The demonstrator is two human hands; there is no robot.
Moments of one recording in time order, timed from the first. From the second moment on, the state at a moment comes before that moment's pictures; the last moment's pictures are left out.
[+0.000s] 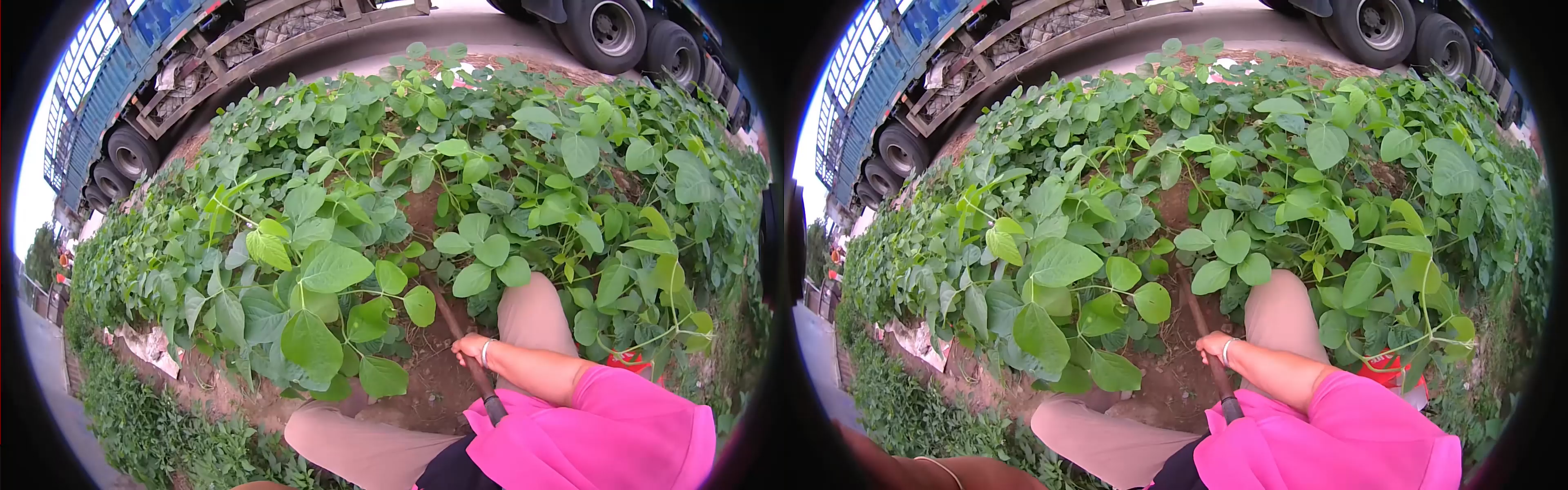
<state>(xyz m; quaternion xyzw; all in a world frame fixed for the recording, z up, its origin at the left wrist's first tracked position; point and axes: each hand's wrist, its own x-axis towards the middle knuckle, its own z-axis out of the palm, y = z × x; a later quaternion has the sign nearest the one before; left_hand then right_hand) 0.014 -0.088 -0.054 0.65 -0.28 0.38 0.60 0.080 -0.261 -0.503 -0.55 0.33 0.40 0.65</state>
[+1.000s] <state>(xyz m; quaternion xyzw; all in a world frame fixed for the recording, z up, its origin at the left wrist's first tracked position) -0.037 -0.126 -0.386 0.37 0.18 -0.37 0.83 0.091 -0.225 -0.451 -0.52 0.24 0.24 0.78</state>
